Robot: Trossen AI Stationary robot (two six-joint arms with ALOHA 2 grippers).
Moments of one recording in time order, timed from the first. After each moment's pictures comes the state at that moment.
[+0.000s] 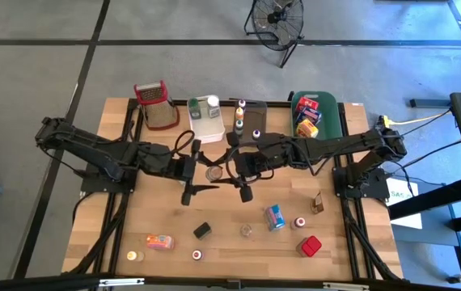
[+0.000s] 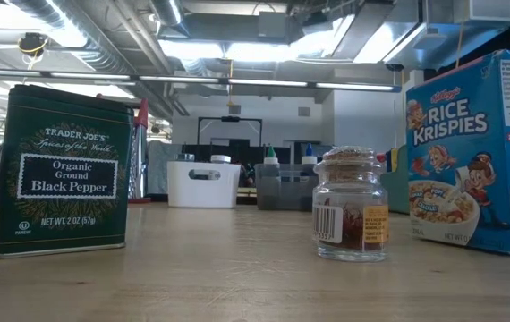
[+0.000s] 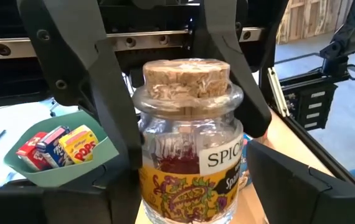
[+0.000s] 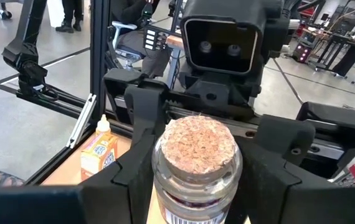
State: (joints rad) left arm -0.25 1.17 0.99 -0.02 -0.19 0.15; right arm 0.16 1.64 1.47 -0.01 -0.07 -0.23
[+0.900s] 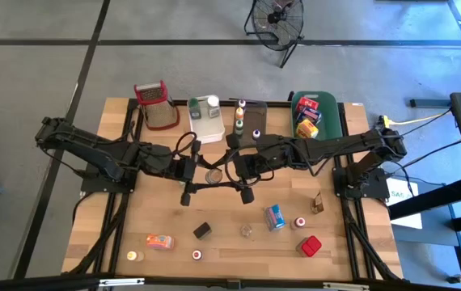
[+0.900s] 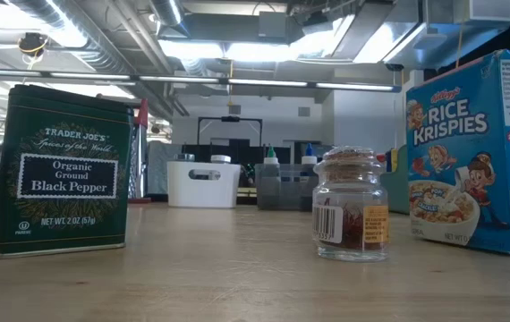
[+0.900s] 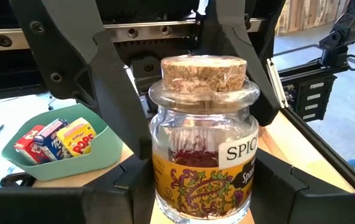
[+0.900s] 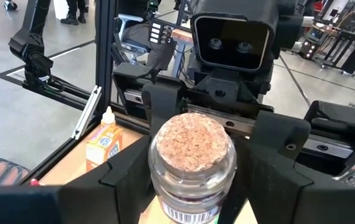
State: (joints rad) left arm -0.25 1.17 0.99 -0.06 -0.19 0.15; right arm 0.16 1.65 1.47 -0.04 -0.08 -0.24
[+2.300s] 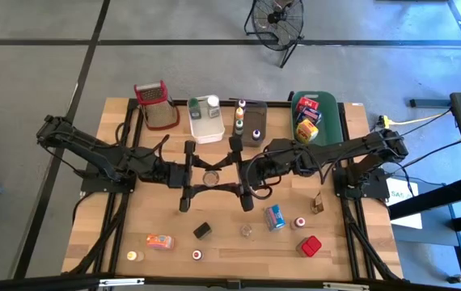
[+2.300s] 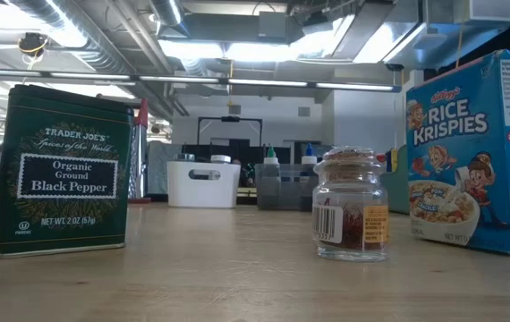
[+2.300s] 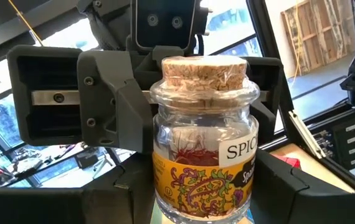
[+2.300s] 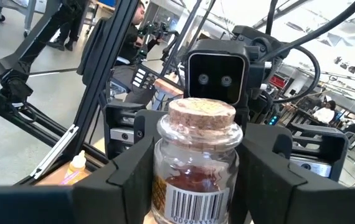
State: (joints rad) left arm -0.34 1.17 0.98 0.24 -0.31 0.41; right arm 0.24 1.64 1.47 0.18 -0.02 -0.45
